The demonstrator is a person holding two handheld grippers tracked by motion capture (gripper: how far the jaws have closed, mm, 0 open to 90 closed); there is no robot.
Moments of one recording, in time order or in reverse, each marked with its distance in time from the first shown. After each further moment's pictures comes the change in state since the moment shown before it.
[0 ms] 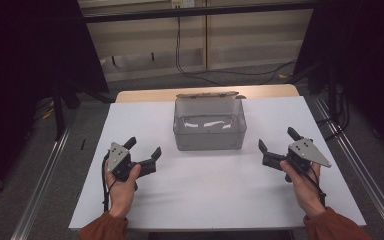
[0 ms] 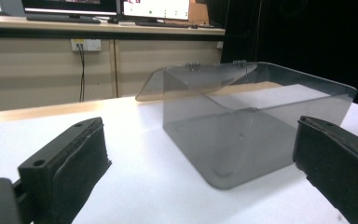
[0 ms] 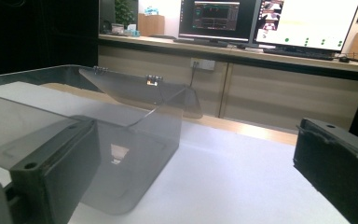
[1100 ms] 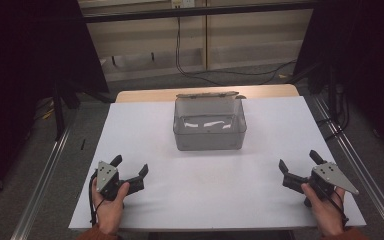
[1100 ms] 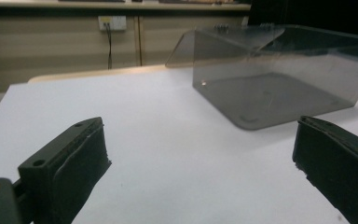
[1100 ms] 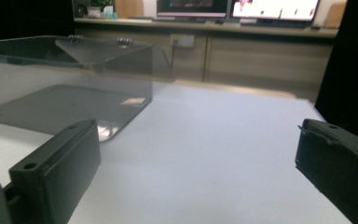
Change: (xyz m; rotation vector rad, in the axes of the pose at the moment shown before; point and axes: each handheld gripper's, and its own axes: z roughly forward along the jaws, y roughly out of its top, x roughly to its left) left arm 0.008 -0.024 -0.044 0.049 0.096 0.022; right arm -0.022 -0.030 -0.062 0.062 -0.089 0.038
